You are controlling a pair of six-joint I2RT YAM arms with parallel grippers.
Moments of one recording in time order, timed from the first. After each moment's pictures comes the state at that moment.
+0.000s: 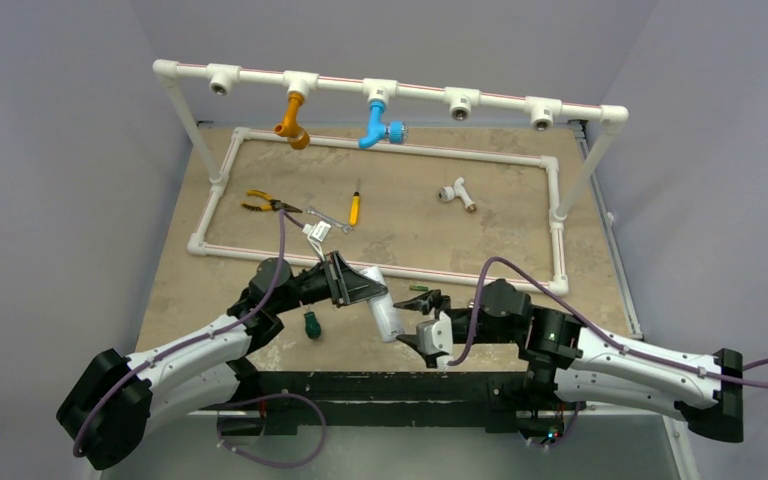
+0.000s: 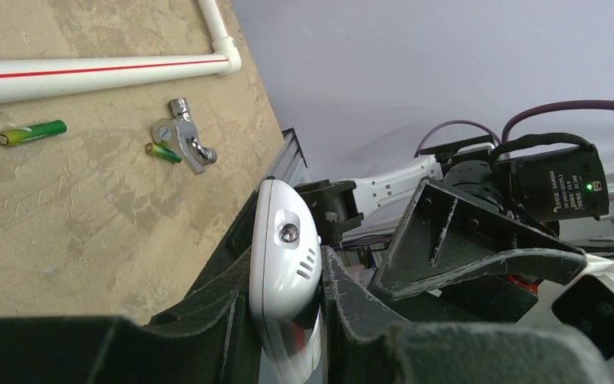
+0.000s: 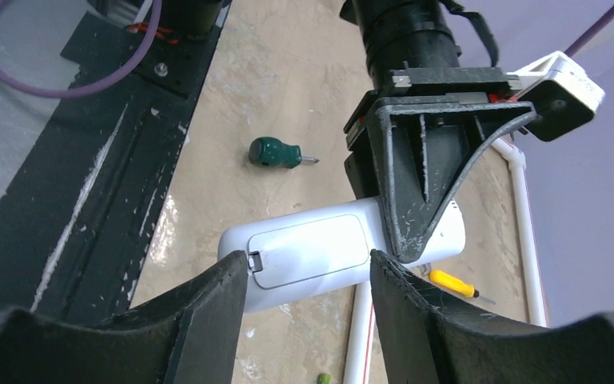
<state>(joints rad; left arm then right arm) -0.69 0.95 0.30 0.62 0.51 -1.17 1.19 0.73 0.59 -0.14 -0.28 -0.69</state>
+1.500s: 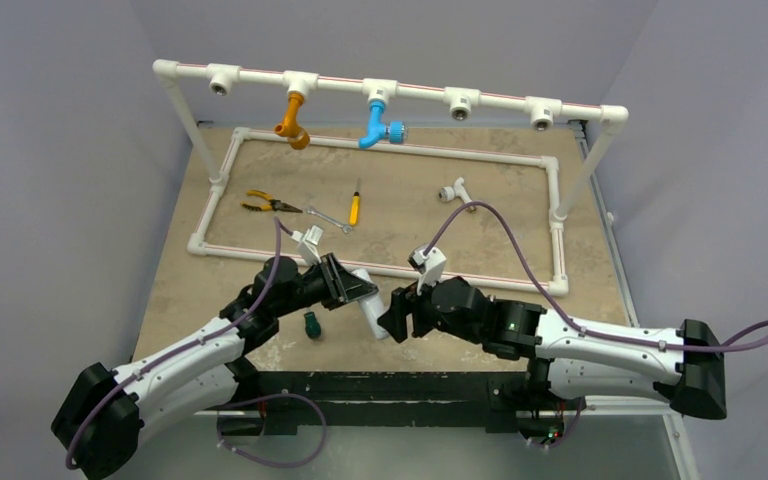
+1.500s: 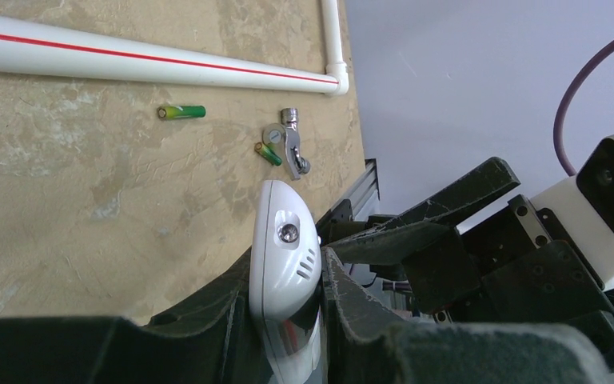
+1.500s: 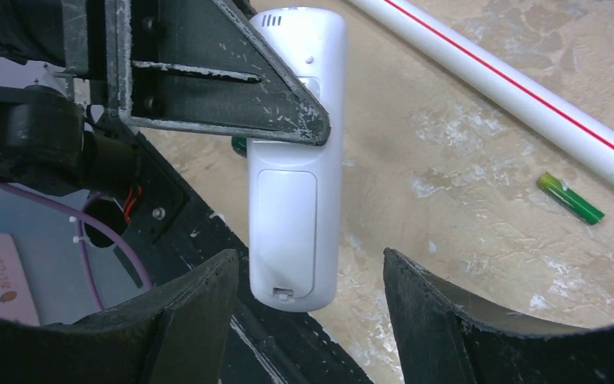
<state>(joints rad) -0.69 0.87 0.34 0.26 0.32 -1.11 1.23 0.98 0.67 -0.19 0.26 0.63</state>
